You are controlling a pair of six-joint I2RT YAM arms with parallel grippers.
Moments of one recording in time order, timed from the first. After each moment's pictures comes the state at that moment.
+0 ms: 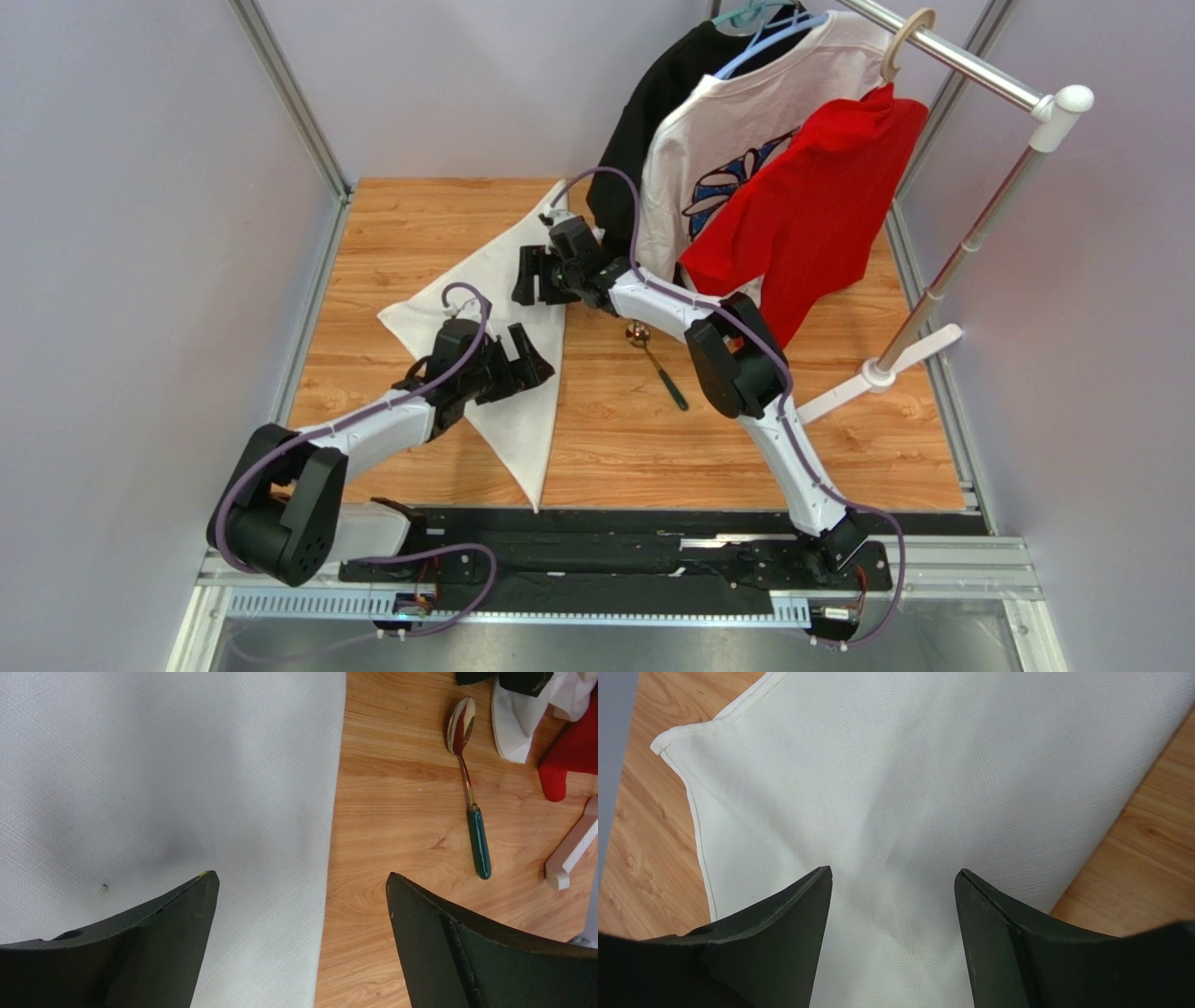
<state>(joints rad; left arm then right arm) -0.39 1.28 0.49 0.12 0.13 -0.69 0.70 2.44 1.97 -0.13 -0.15 0.52</state>
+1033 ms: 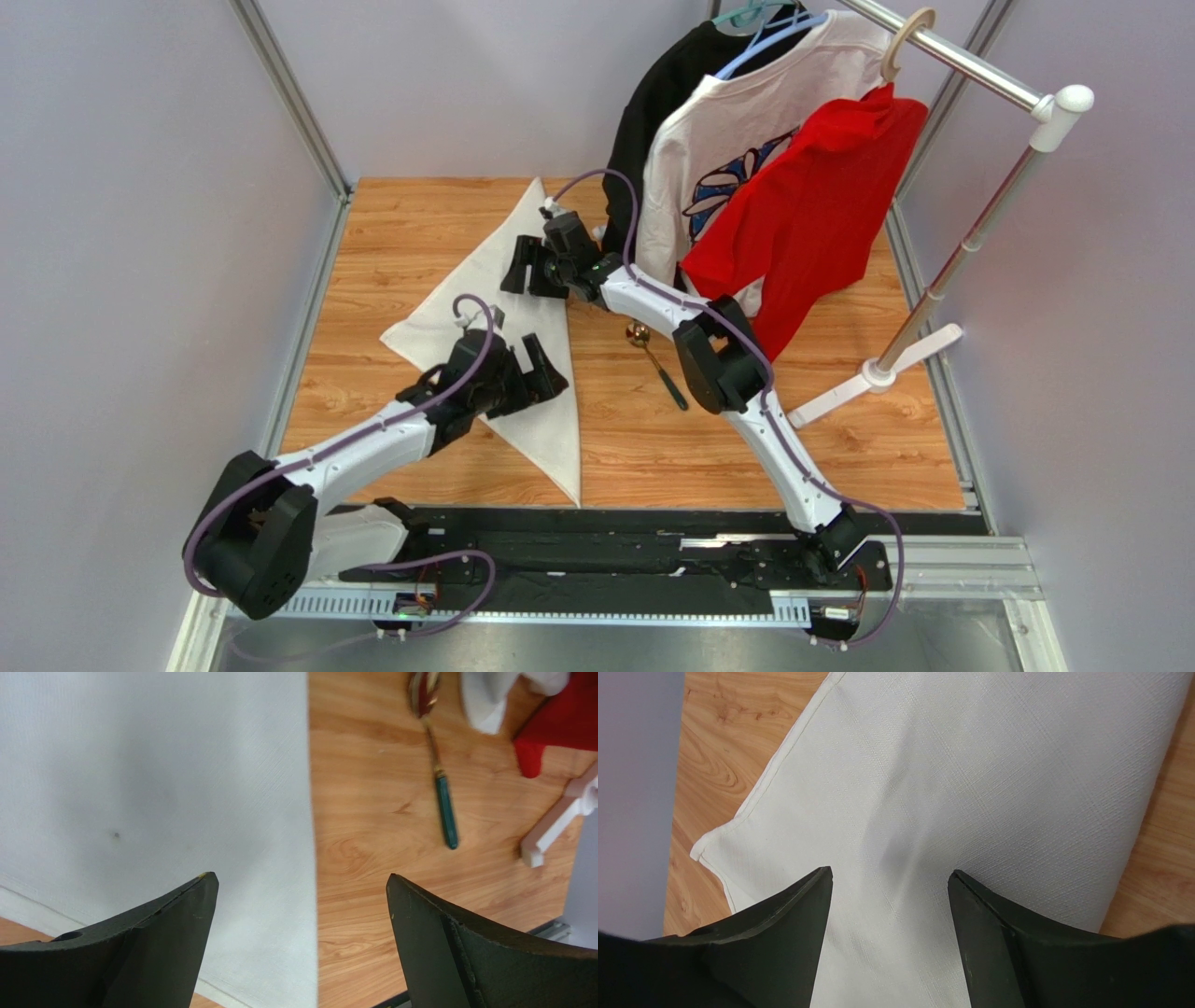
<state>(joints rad) -0.56 1.16 0.50 -0.05 0.00 -0.82 0.69 2.60 2.19 -0.16 -0.19 0.68</state>
